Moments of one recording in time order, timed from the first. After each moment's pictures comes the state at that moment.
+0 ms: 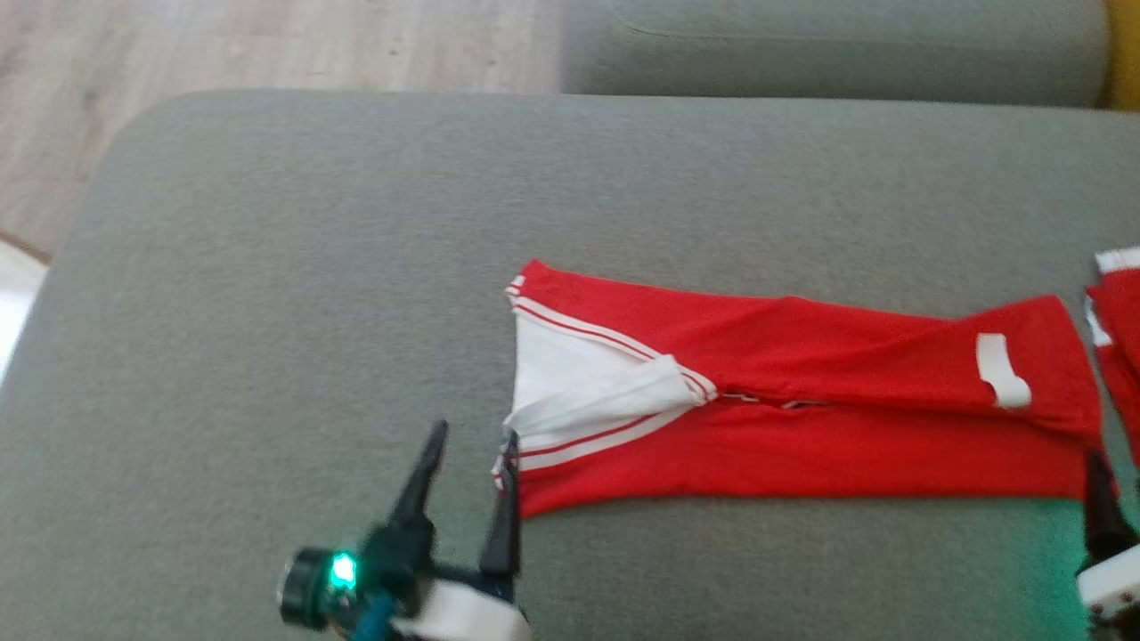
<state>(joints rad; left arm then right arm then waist) -0.20 0.34 -0.91 0.07 -0.66 0.50 -0.25 0.09 -0.18 -0.28 0.26 0.62 0.12 0.14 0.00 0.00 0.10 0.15</state>
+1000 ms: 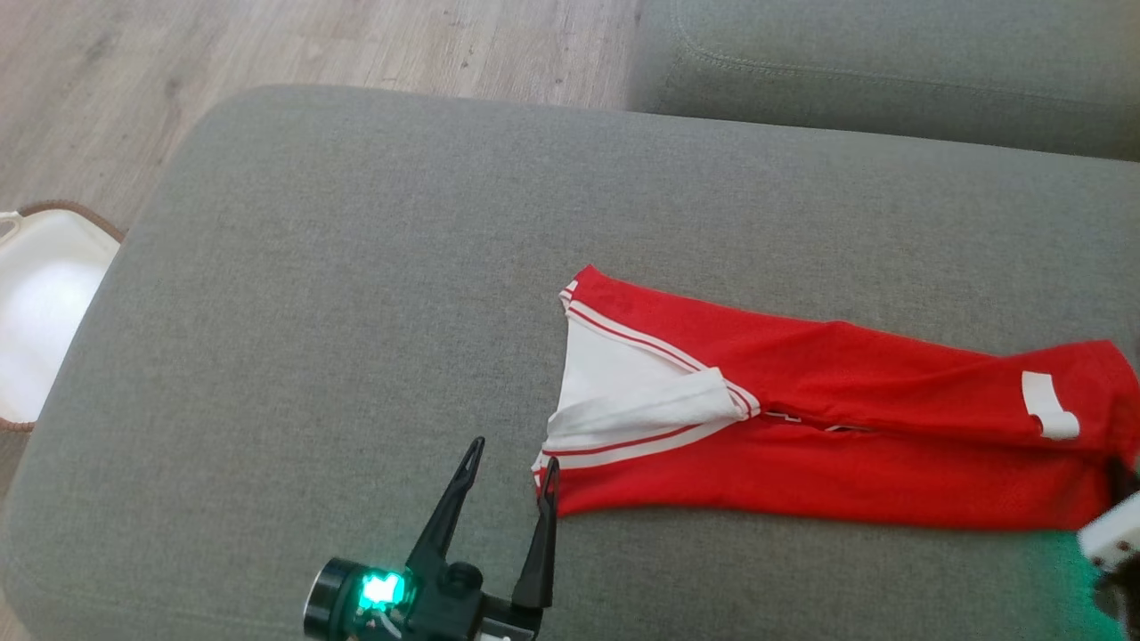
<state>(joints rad) -0.10 0.25 -0.83 0.06 -0.34 0.46 -0.25 -0.17 -0.20 -0.40 0.65 0.48 0.12 0.23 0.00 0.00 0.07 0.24</state>
